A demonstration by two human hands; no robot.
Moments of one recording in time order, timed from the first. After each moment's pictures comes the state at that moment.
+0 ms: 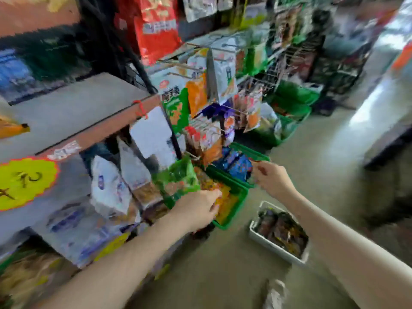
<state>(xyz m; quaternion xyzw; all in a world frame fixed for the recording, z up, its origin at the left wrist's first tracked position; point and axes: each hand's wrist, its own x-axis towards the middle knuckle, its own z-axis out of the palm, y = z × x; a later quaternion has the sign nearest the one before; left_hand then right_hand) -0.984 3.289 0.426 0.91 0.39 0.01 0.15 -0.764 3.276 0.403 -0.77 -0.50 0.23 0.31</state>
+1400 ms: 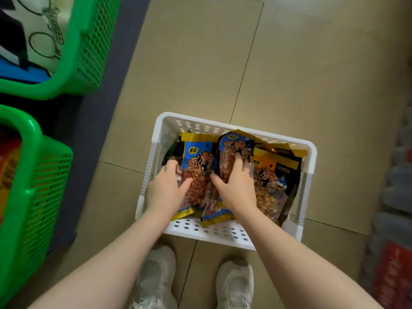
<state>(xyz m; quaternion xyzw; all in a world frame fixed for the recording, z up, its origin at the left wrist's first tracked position) -0.546 3.402 -0.318 0.80 0.50 -0.13 0.31 -0.429 3.301 -0.336 -0.88 -0.16 0.43 0.12</state>
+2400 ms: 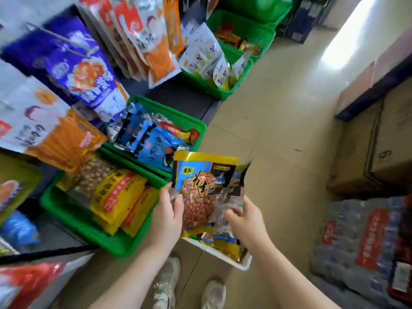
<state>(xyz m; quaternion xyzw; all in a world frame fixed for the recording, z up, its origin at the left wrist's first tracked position) -0.578 3.392 0.125 0.68 0.55 0.24 0.41 -0.426 3.310 0.122 -0.79 -0.23 0.46 0.34</state>
